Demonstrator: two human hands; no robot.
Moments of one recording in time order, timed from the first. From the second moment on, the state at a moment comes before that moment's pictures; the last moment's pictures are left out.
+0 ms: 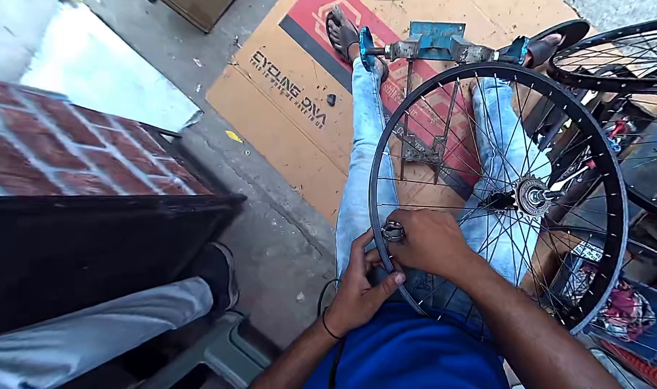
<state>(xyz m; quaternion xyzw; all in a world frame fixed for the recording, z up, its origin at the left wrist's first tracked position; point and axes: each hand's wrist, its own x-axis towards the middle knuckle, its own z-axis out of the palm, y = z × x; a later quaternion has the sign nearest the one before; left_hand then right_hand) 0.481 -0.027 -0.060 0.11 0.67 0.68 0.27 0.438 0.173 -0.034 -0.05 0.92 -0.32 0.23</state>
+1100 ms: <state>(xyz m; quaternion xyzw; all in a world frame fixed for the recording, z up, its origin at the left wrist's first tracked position) 0.481 -0.028 -0.064 0.10 0.69 0.66 0.27 0.435 0.159 -0.036 -0.01 0.95 -0.26 0.20</state>
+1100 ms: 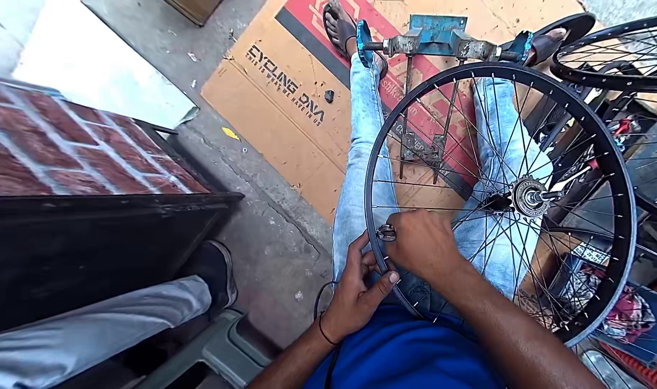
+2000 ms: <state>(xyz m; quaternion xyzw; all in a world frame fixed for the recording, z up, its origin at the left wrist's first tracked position) 0.482 -0.026 -0.062 0.07 0.71 0.64 0.27 0.440 0.161 -0.054 -0.03 0.96 -0.26 0.10</state>
